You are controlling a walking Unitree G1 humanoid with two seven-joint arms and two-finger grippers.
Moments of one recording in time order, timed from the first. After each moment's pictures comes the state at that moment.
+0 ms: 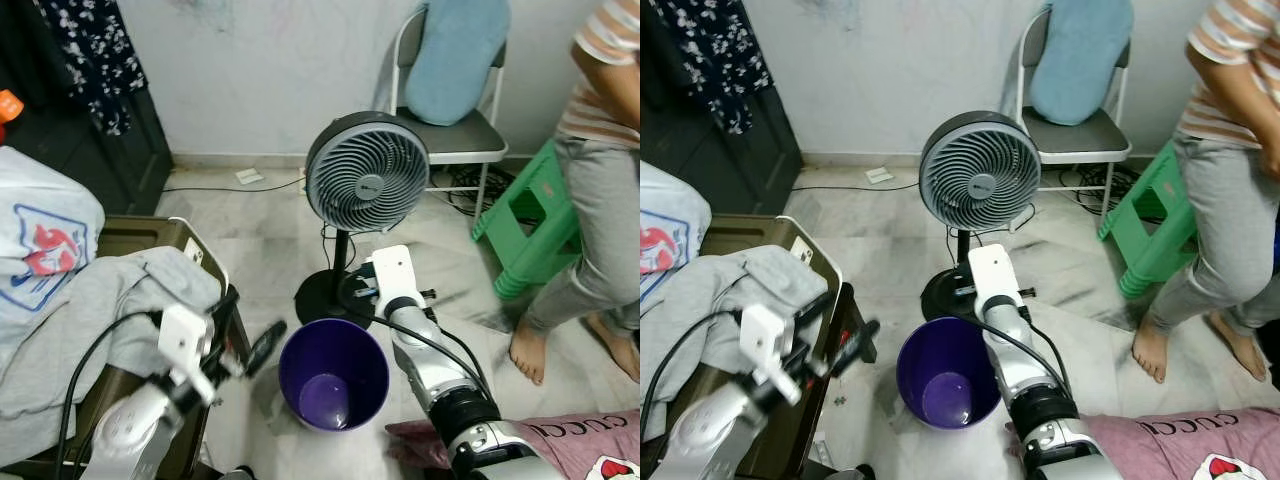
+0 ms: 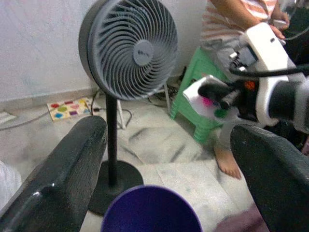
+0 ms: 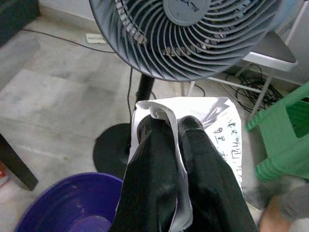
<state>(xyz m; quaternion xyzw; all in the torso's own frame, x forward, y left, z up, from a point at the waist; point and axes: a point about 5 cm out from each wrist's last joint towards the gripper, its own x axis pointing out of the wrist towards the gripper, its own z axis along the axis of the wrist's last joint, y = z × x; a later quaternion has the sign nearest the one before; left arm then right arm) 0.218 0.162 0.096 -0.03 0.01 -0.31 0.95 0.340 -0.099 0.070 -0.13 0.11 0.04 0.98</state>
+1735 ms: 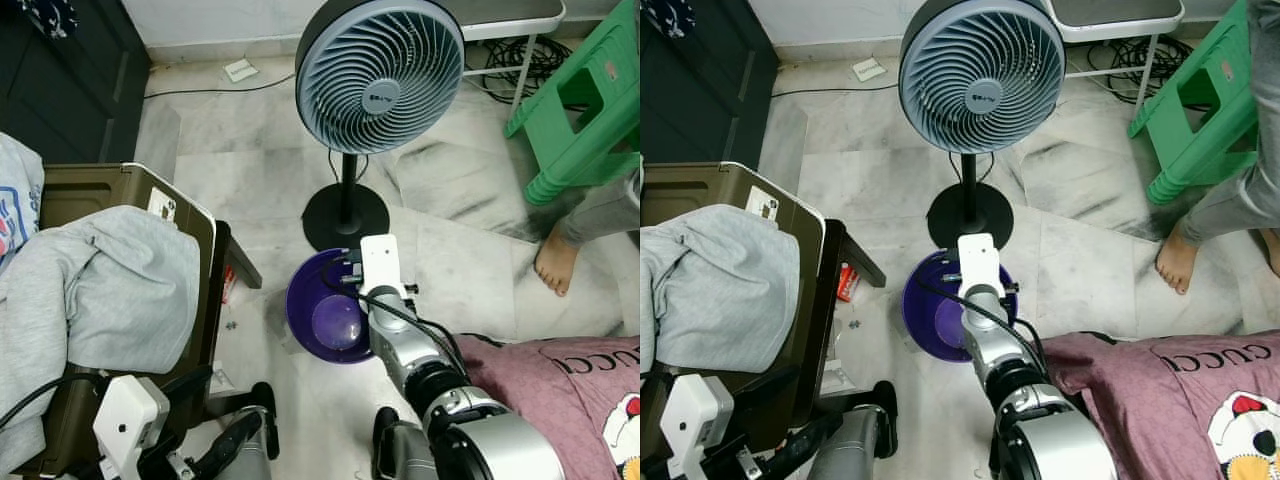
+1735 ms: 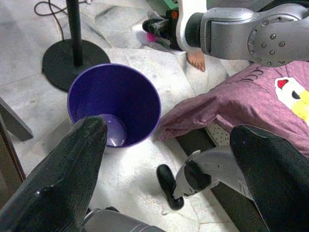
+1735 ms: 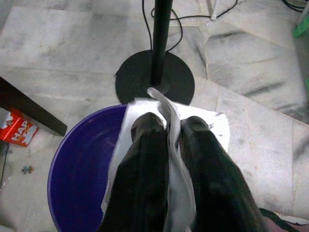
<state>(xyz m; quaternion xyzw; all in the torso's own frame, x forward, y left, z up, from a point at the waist) 0.132 0.186 0.124 -0.02 0.13 -0.34 0.93 0.354 -0.071 0.080 -0.07 0.12 0.01 0.99</state>
